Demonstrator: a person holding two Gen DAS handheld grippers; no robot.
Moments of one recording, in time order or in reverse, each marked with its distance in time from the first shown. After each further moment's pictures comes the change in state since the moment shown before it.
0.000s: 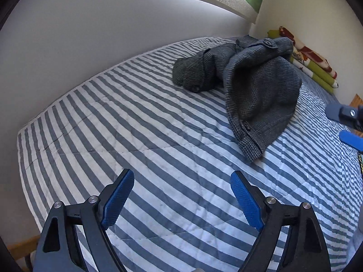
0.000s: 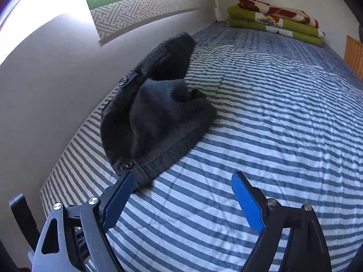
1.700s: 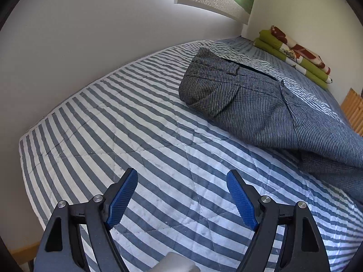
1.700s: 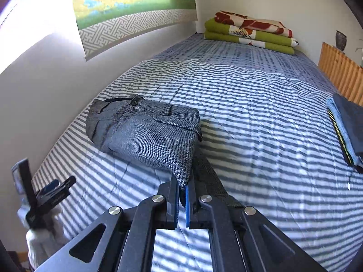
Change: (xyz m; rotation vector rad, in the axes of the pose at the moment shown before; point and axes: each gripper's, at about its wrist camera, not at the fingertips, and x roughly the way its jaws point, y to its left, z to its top) left arm -0.013 -0.014 -0.008 0.061 -0.025 -0.030; right arm -0.148 -0.092 -0.069 0.028 -0.057 -0.158
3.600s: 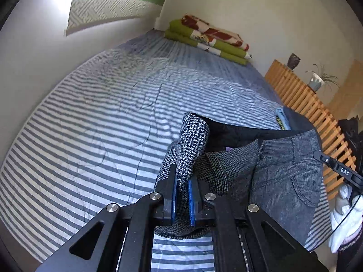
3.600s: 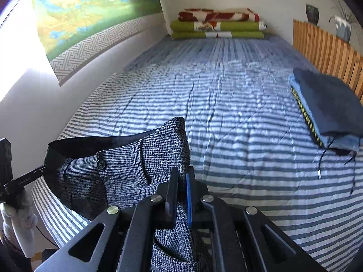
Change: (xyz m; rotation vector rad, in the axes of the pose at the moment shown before) left arm -0.116 -0.150 0.054 0.261 0.051 -0.443; right arm -0.066 -0.168 0.005 0.102 -0.071 -0.021
